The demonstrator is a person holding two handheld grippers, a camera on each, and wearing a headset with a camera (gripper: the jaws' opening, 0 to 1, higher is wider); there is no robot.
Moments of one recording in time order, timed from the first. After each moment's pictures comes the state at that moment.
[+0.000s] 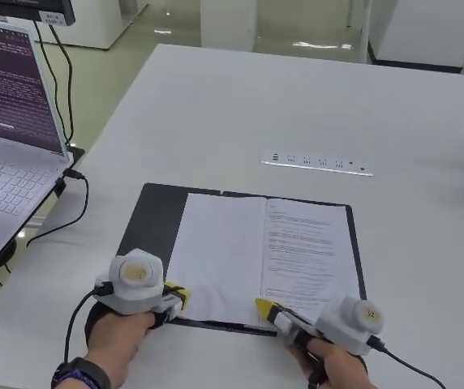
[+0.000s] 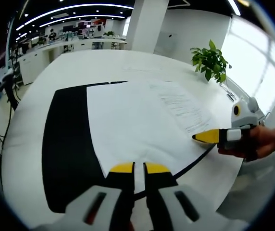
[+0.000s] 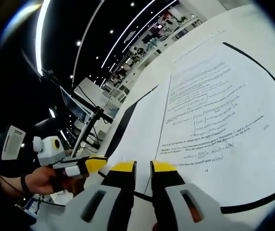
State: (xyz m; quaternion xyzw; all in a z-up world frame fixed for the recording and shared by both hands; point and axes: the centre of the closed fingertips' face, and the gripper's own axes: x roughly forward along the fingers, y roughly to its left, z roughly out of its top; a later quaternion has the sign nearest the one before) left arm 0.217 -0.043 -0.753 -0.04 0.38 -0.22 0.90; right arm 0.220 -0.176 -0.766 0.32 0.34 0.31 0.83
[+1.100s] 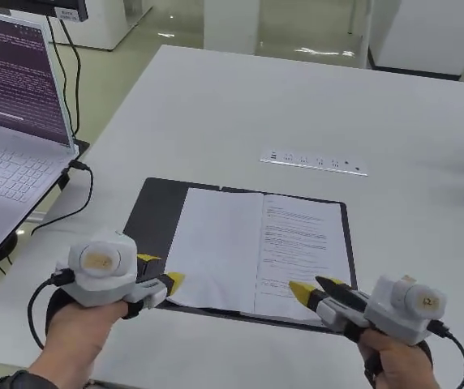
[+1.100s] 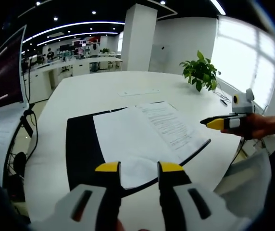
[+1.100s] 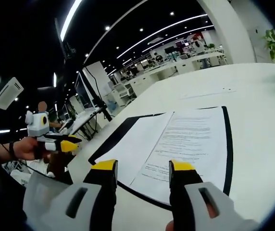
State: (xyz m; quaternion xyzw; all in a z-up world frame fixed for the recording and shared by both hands) left arm 0.188 -0.023 -0.667 -0.01 0.30 -0.23 0.93; right arm 0.209 -0.250 -0.689 0.14 0.27 0.34 0.89
